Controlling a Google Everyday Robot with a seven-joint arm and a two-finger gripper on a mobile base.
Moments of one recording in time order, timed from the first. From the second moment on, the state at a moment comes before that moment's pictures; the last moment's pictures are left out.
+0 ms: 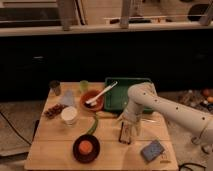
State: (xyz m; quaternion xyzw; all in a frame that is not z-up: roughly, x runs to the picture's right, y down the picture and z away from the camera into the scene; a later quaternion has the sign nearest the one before) arm 0.127 0.226 0.795 -0.34 -0.31 -0.42 0.78
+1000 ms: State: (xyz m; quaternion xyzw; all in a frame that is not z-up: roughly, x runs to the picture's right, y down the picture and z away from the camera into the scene) arm 0.130 0.175 0.761 -0.31 -0.27 -0.44 0.80
